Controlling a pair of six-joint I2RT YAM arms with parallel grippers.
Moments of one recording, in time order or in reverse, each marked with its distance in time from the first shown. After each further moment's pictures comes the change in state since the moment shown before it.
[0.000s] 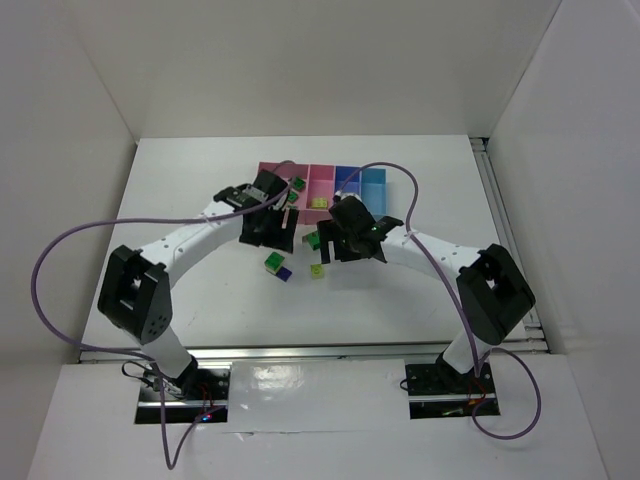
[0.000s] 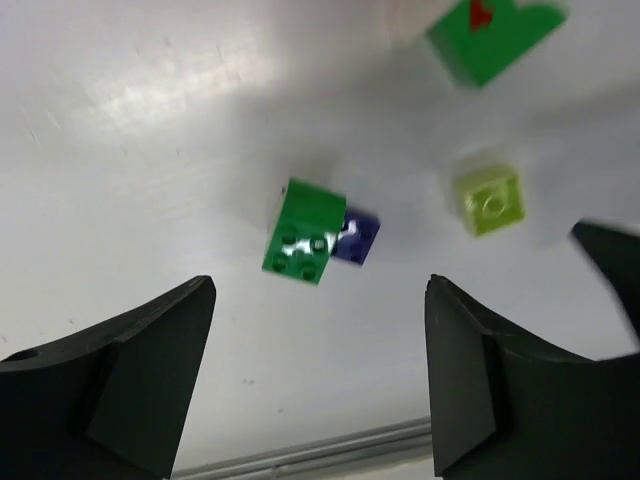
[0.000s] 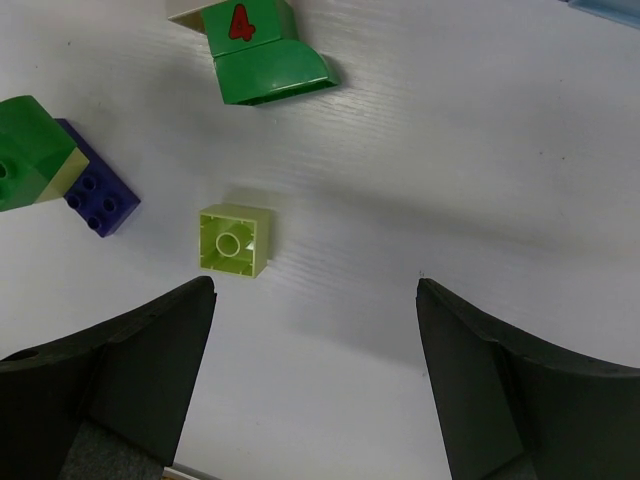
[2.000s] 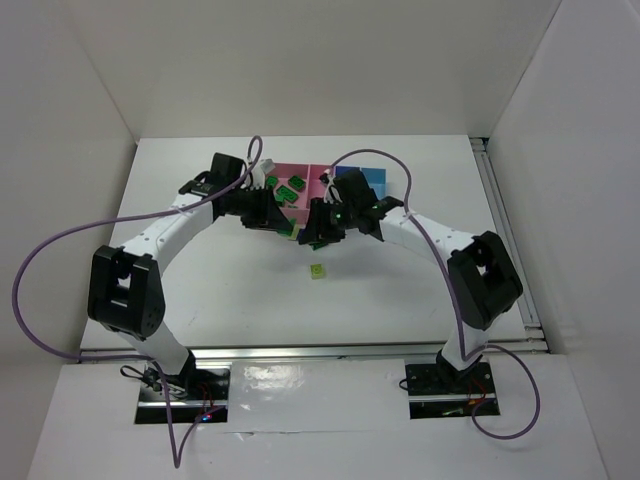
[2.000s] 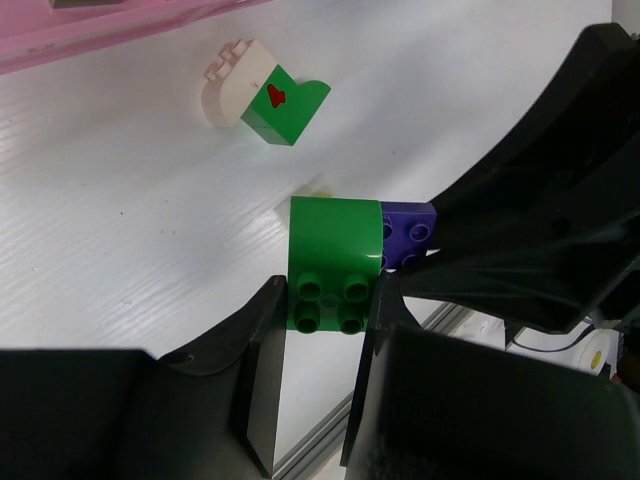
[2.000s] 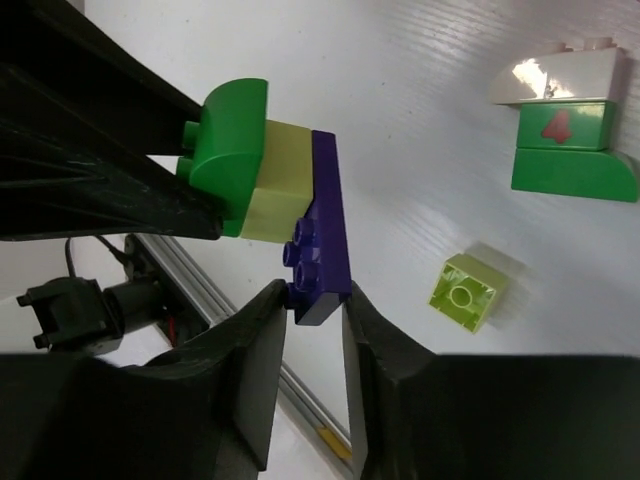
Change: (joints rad) left arm 0.241 -0.035 -0.089 0.246 0.663 0.045; right arm -0.101 0.103 0.159 0.128 -0.557 0.079
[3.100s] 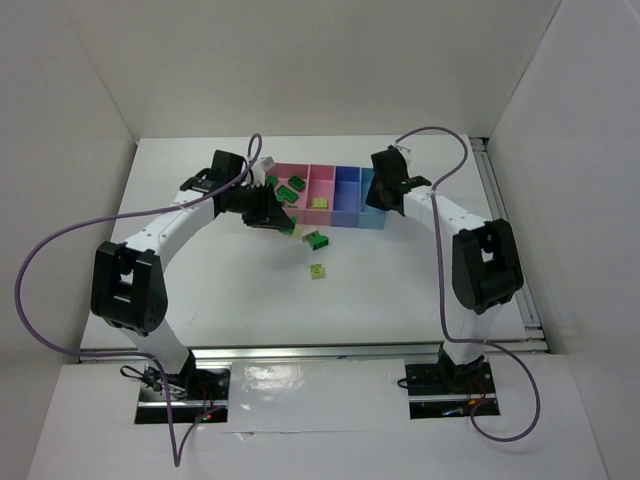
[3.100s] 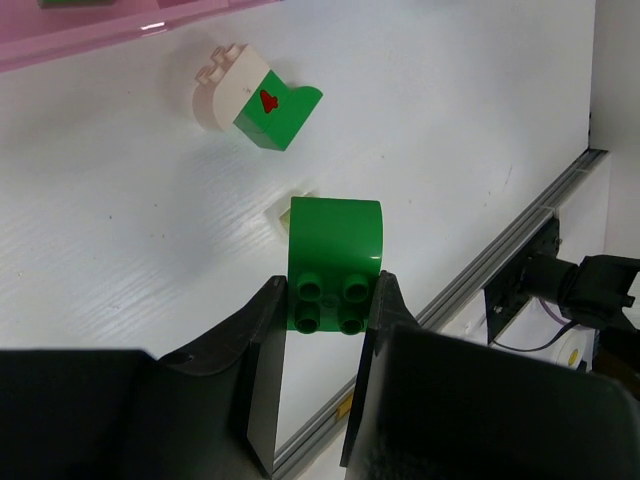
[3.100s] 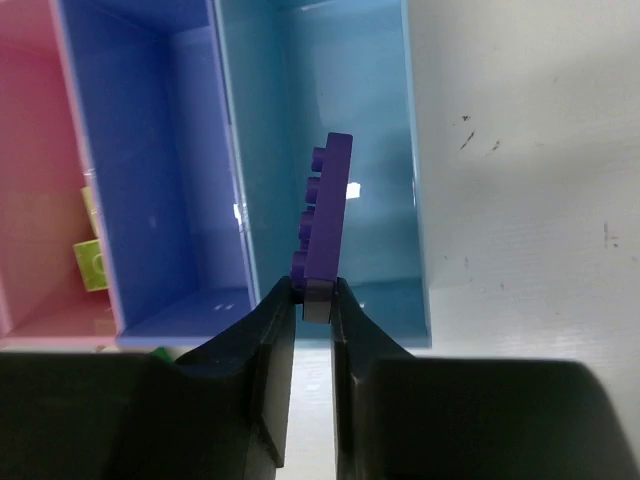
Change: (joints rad) left arm 0.006 0.027 0.024 -0.011 0.019 -0.029; right arm -0.245 0.058 0.091 -0.074 0.652 0.003
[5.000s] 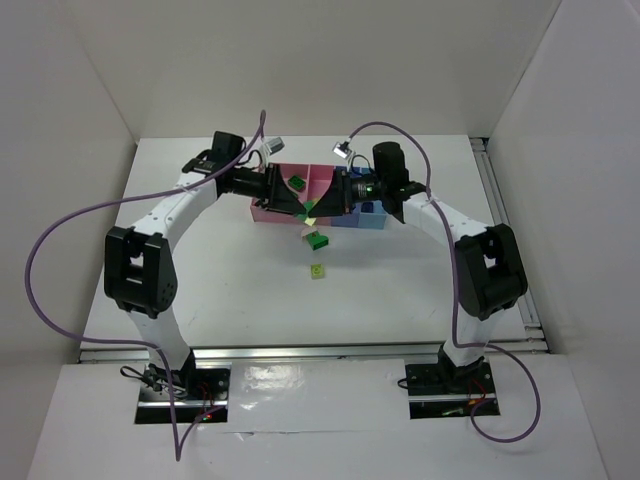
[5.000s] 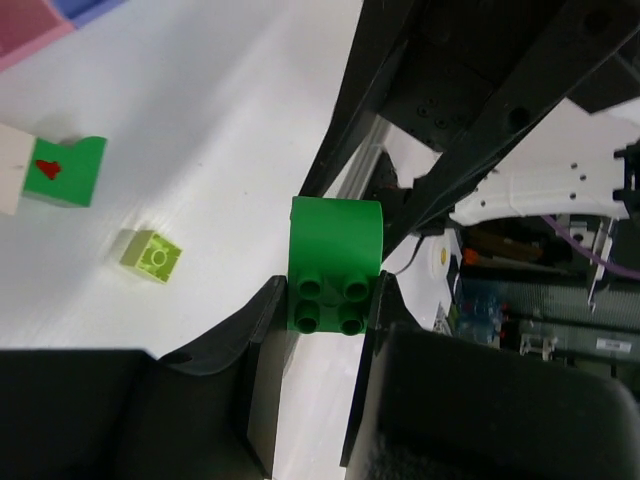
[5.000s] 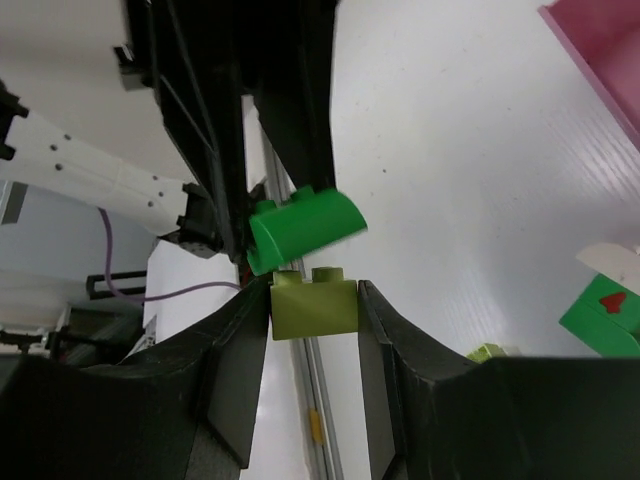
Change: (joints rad) left arm 0.030 0.136 0.216 -0.037 0.499 0.034; right arm 0.029 -0.024 -0.066 0.424 -1.320 -0.095
